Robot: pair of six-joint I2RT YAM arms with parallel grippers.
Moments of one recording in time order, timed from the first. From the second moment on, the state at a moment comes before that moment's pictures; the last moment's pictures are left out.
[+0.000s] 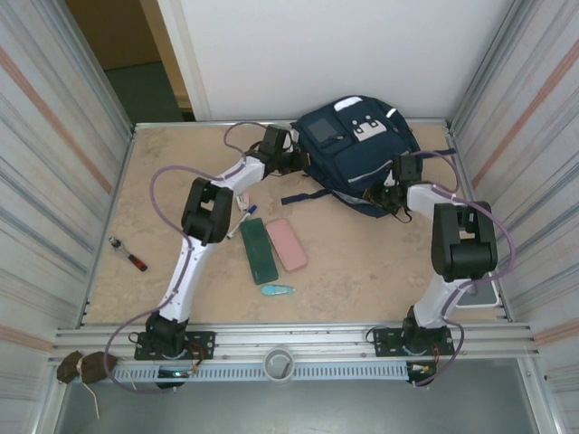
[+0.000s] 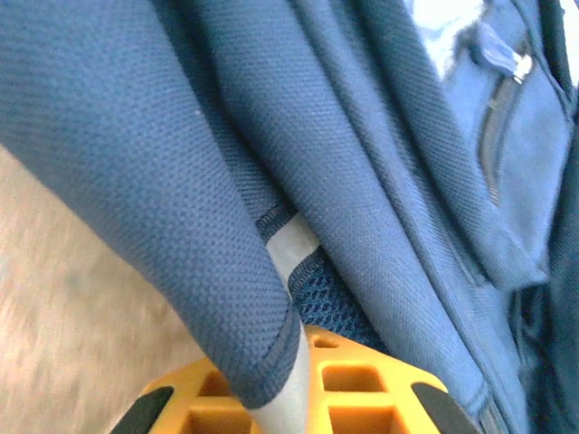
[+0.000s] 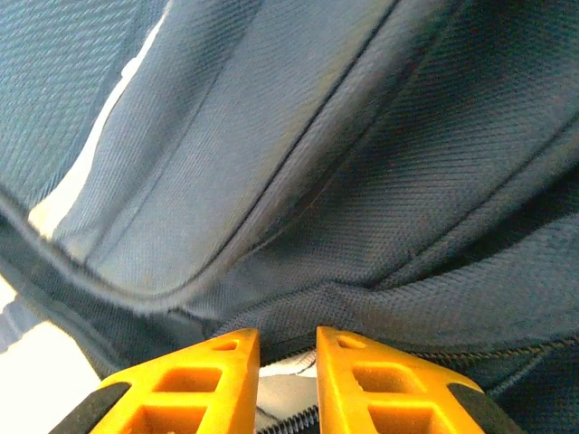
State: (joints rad) left arm -0.45 2.53 2.07 -0.22 0.41 -0.59; right arm 0.05 1.79 1.07 -0.28 -0.26 0.54
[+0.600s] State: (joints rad) left arm -0.46 2.10 1.42 0.05 0.32 -0.75; right arm 0.09 1.92 1.43 -0.52 -0.17 0.40
